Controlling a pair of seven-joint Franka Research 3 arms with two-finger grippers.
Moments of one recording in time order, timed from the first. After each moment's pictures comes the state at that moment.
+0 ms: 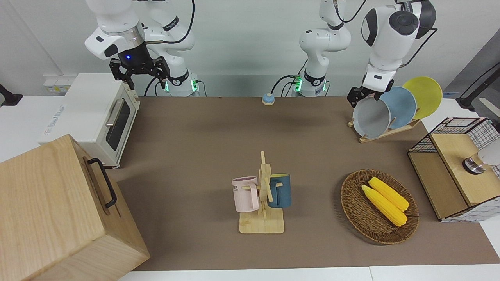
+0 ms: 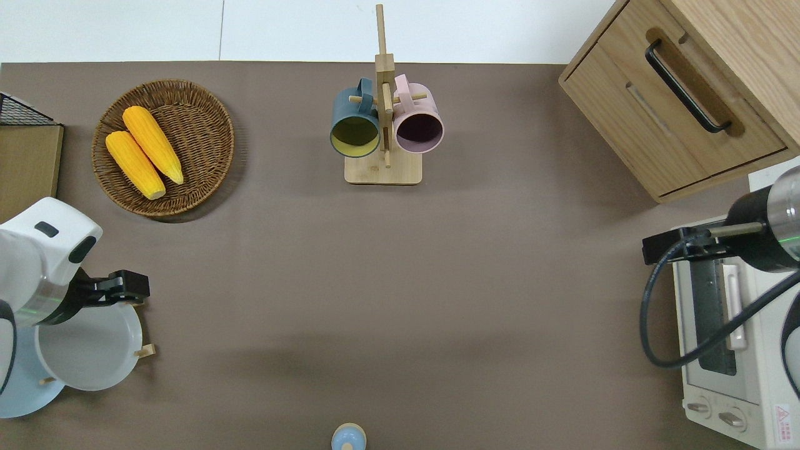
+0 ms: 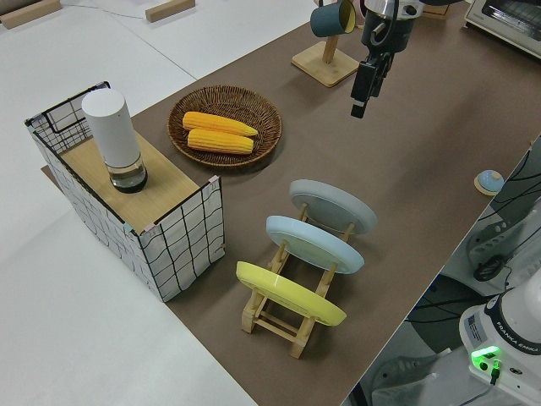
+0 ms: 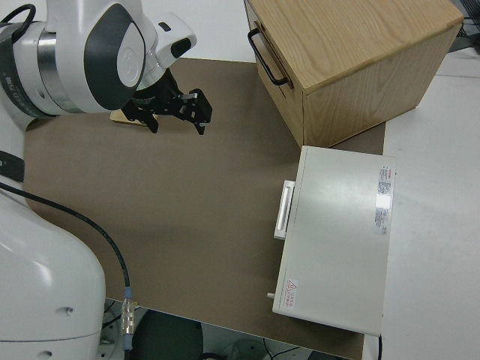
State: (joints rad) left arm 0.02 -0.19 -0.07 -1.96 0.10 1.65 -0.22; right arm -0.08 -0.02 0.19 -1.50 0.00 1.41 0.06
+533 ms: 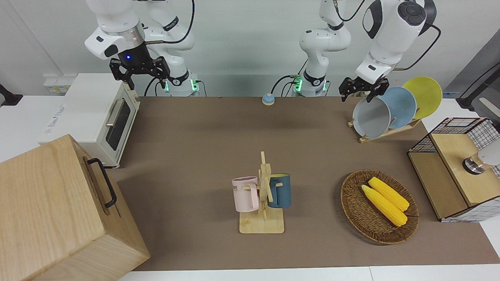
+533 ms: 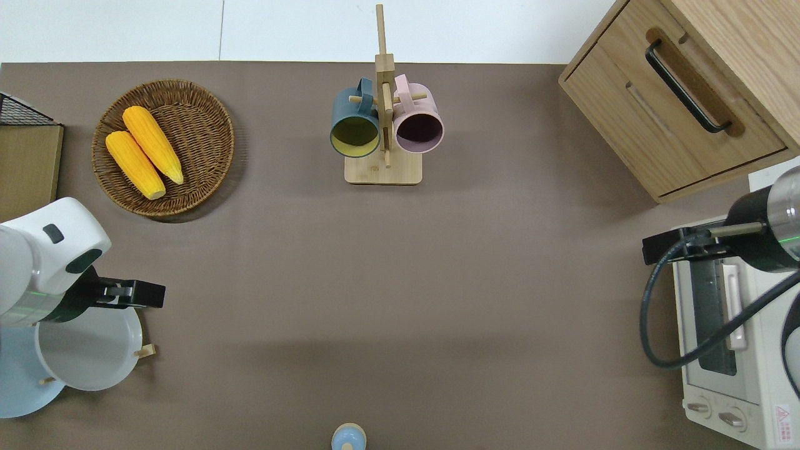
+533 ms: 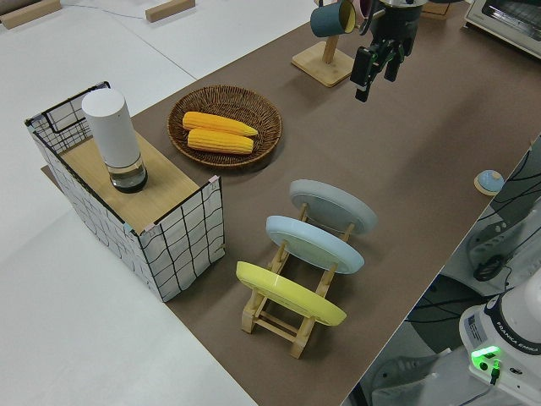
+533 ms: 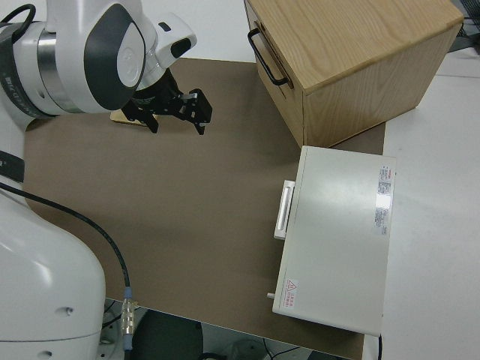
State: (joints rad) left arm 0.02 -0.19 -0.08 -1.94 -0.01 1.65 0.03; right arm -0.08 -0.02 0.19 -1.50 0.00 1.41 0.06
